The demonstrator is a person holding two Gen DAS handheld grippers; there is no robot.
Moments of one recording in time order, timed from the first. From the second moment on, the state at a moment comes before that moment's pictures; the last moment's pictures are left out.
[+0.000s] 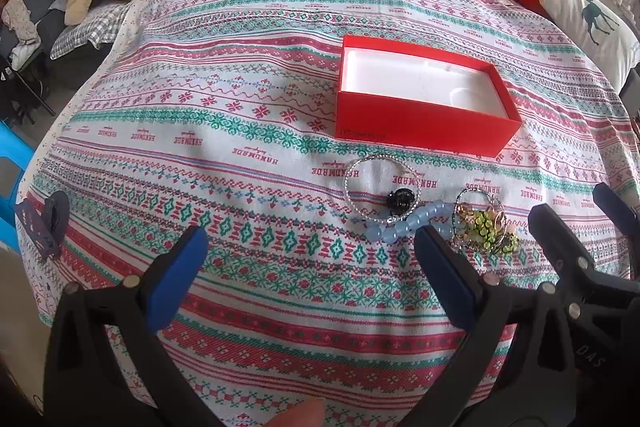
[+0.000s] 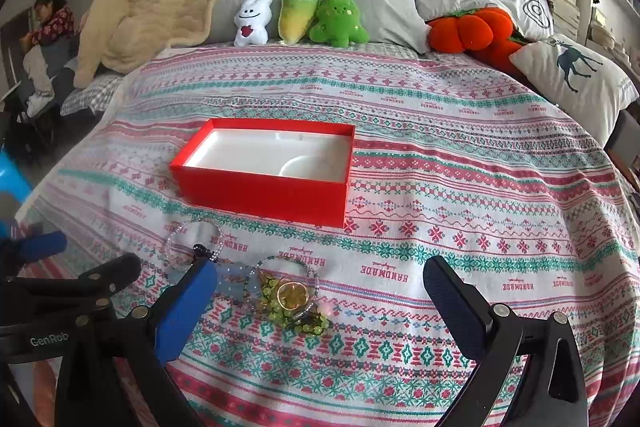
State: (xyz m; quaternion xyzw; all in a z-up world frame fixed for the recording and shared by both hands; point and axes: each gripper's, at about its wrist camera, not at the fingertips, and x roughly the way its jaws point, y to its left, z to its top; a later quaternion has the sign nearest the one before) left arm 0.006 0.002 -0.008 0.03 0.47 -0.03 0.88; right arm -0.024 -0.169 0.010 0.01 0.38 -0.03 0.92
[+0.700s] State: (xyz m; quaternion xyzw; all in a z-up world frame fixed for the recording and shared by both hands) left arm 0.005 0.000 -0.009 0.04 0.47 -0.03 0.88; right arm -0.022 -0.169 0.006 0.01 0.39 -0.02 0.92
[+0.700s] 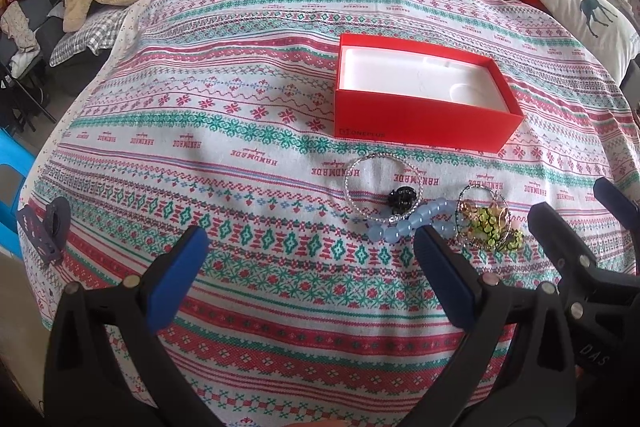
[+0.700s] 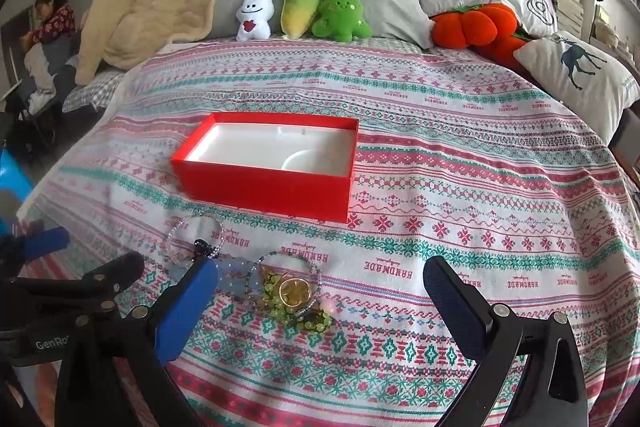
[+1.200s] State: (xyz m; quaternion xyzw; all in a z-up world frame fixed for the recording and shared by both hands) left arm 0.007 0.000 -0.009 0.04 0.47 -0.04 0.88; right arm -0.022 -0.168 0.004 0.00 0.40 -0.02 0.92
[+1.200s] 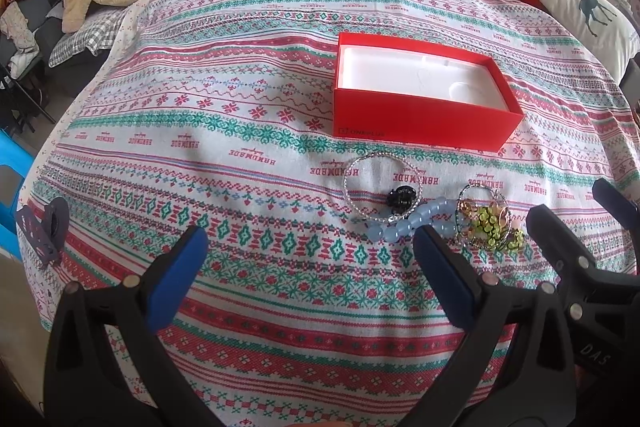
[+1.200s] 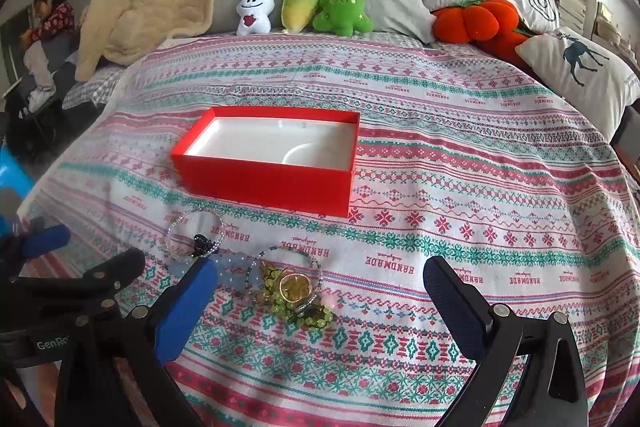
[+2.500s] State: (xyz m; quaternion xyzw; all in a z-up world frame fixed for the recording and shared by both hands) left arm 0.019 -0.001 -0.018 0.01 0.50 -0.06 0.86; right arm -0.014 -0.173 0.002 0.00 0.41 -0.02 0.91
